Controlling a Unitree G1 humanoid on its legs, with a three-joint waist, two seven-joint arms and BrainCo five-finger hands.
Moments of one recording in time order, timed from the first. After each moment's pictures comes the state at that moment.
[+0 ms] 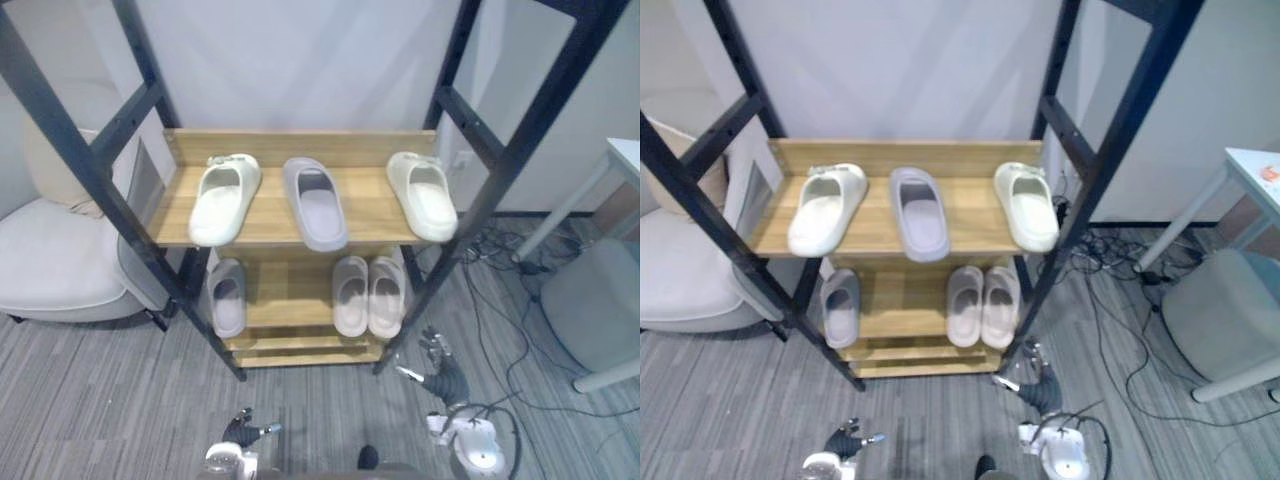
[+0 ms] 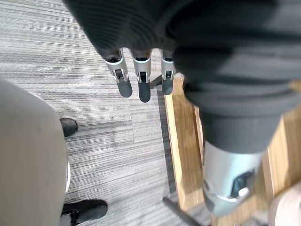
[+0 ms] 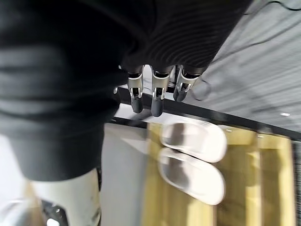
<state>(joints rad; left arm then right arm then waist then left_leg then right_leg) 0.02 0.11 -0.11 1.11 -0.06 -0.11 0.06 0.42 -0.08 0.05 -0.05 -0.05 -0.16 -0.05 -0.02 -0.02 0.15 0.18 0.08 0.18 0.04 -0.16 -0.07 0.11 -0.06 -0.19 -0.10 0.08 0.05</state>
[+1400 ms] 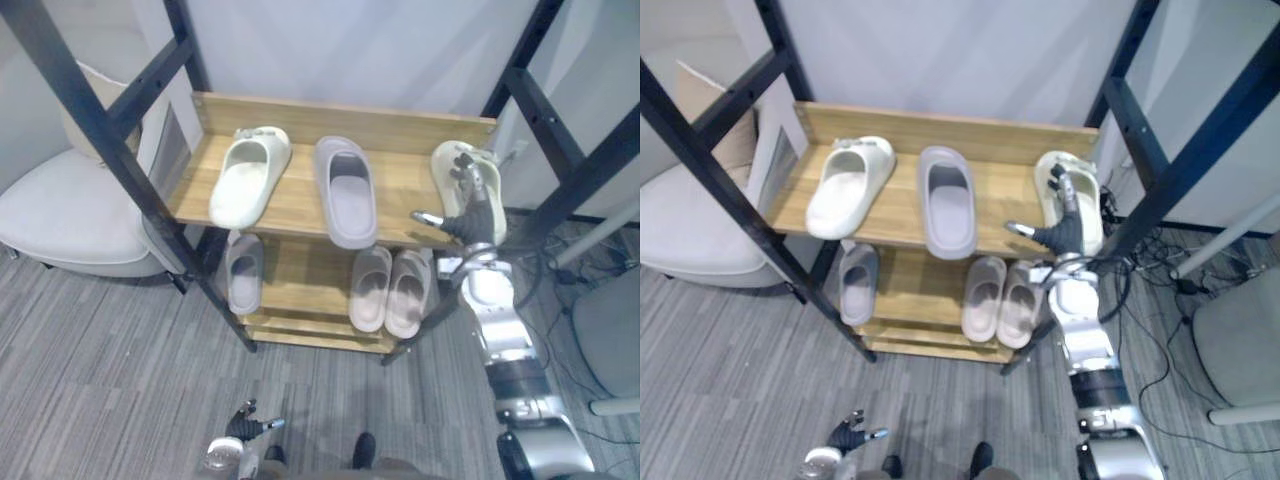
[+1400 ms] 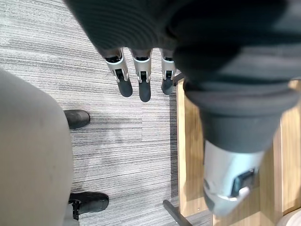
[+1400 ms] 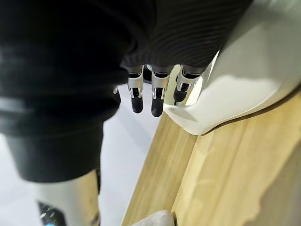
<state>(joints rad) 0.03 0.12 -0.11 1.05 -0.04 -0.12 0.04 -0.49 -0.34 0.00 0.30 -0.01 -0.15 -0.21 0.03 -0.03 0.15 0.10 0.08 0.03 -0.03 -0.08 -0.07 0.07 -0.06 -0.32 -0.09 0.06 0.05</state>
